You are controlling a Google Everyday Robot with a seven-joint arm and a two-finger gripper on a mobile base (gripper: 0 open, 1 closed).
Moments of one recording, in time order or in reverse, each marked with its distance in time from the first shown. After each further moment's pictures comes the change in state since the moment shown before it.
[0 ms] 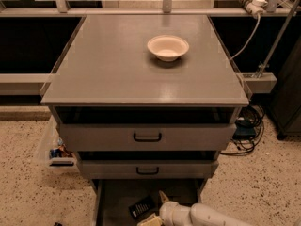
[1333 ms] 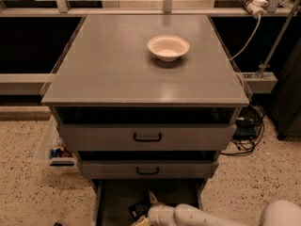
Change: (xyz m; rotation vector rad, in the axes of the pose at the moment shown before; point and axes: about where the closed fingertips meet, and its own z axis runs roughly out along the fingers) arm 0.030 -0.003 0.069 0.022 0.055 -0.154
